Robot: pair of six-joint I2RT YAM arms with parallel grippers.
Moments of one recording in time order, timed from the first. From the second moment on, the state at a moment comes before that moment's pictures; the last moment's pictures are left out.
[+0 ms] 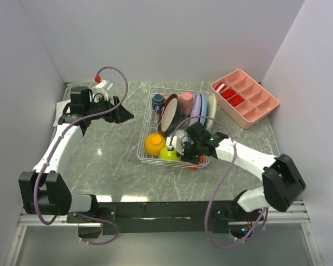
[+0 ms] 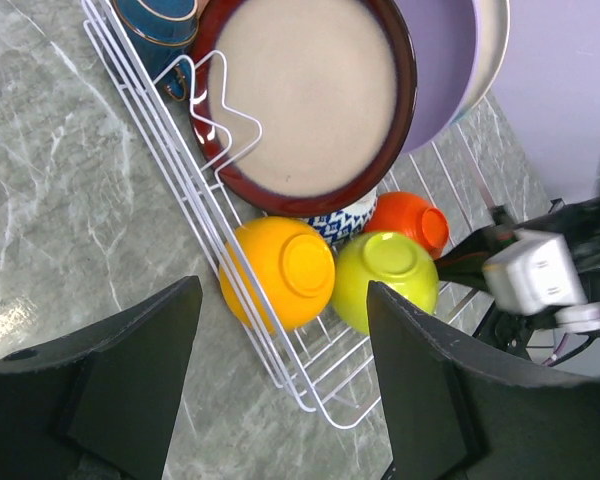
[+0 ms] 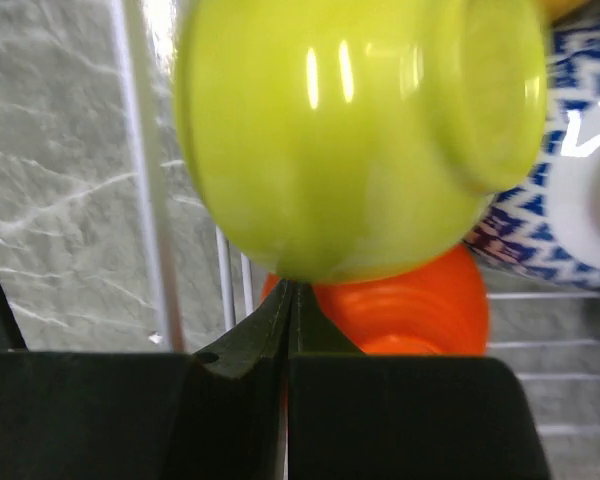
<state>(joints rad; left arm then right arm) -0.05 1.33 1.11 -0.32 0.81 -0.17 0.67 1.36 0.88 -0.56 -0.36 -0.67</state>
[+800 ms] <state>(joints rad) -0.06 1.40 1.19 -0.35 0.80 -0.13 0.52 1.35 1.09 -0.78 -0.40 -0.69</state>
